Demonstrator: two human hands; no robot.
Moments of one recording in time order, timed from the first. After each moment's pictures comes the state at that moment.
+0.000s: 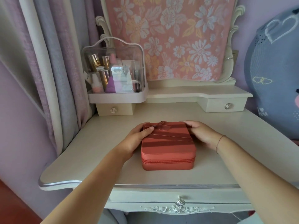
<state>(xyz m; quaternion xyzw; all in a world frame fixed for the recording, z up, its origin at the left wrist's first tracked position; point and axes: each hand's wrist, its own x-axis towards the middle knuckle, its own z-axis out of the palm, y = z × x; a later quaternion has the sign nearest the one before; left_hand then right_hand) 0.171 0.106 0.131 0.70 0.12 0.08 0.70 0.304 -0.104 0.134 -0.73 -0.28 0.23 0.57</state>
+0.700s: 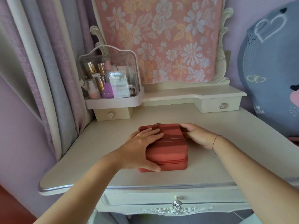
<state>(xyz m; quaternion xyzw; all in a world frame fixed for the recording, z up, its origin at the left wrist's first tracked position) 0.135 0.079 0.163 0.99 -0.08 0.02 0.13 0.317 -0.111 0.126 -0.71 -0.36 0.25 0.55</state>
